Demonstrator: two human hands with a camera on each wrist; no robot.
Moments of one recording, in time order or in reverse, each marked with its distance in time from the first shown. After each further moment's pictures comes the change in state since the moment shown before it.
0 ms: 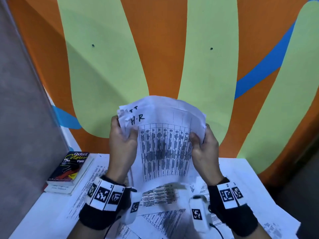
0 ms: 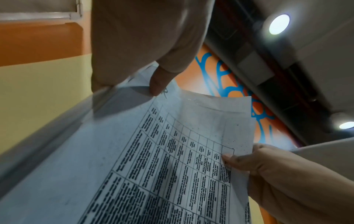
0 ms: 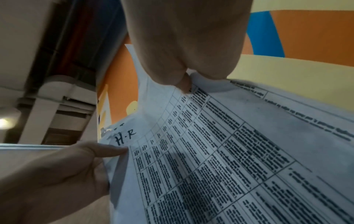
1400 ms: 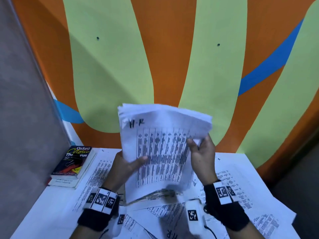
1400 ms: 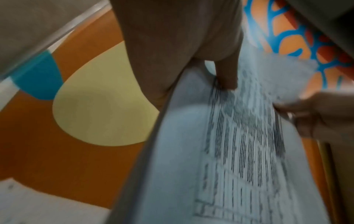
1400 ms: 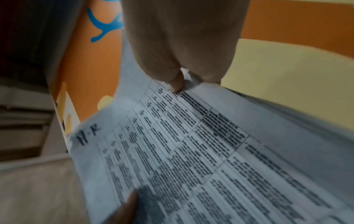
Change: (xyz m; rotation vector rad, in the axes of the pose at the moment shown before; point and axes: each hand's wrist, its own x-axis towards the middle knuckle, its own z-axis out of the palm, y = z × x) left_hand -0.034 -0.081 -0.040 0.017 -0.361 -0.359; right_hand -0.021 0.006 0.022 0.152 0.020 0.192
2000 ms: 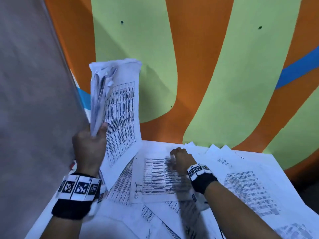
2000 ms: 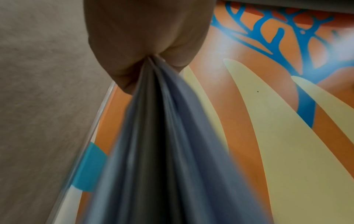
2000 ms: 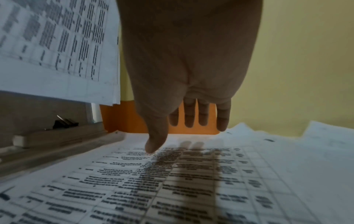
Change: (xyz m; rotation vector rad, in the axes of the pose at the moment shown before) left_hand 0.010 0.029 -0.106 0.335 0.760 0.182; right_hand 0.008 0.146 0.099 -1.148 -0.968 0.067
